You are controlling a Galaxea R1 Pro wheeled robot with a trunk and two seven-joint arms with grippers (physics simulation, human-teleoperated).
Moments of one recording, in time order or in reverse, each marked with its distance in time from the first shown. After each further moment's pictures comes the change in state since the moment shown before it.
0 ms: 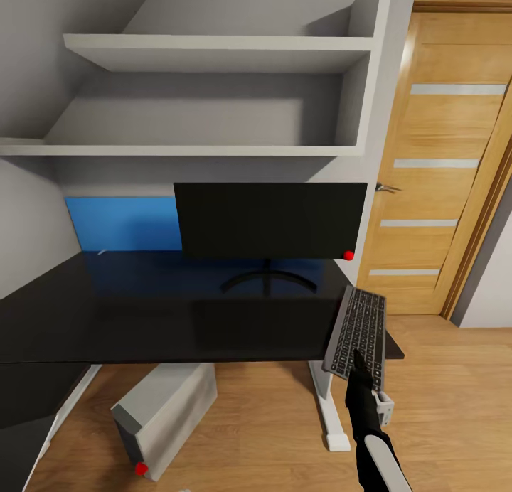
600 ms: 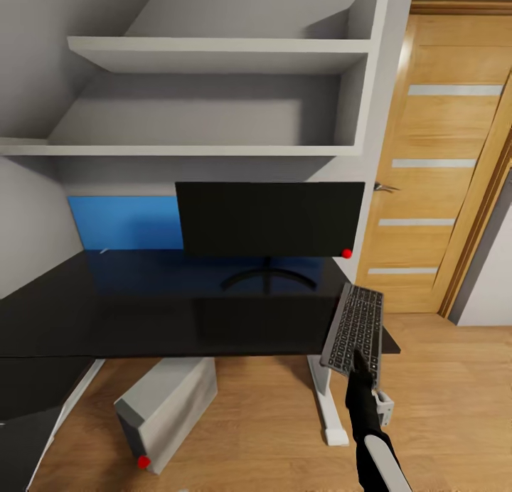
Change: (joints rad) left arm -0.001 0.001 0.006 0.005 0.003 -0.001 0.000; right arm 0.000 0.000 0.000 0.000 0.000 0.000 0.000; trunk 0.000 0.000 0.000
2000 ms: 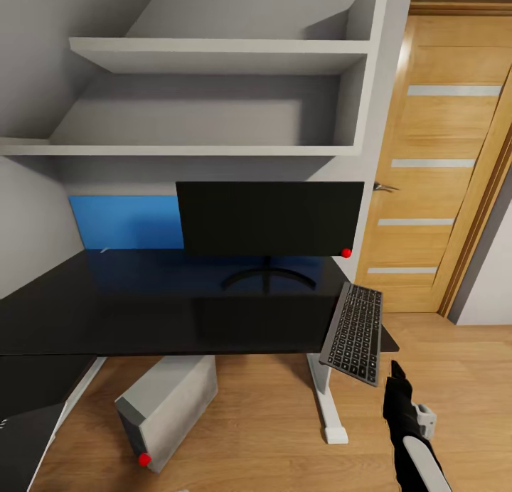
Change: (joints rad) left arm 0.000 -0.001 -0.002 0.002 0.003 0.000 0.003; right arm -0.004 -0.100 -0.128 -0.009 -0.010 0.005 -0.149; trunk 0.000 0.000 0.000
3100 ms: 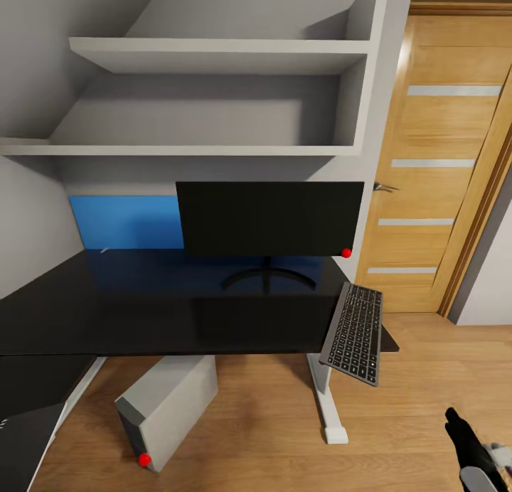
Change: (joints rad) left arm 0.001 0.000 0.000 0.038 -0.001 0.001 0.003; right arm -0.033 -0.267 -0.044 0.340 0.401 -0.019 -0.190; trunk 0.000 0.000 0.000
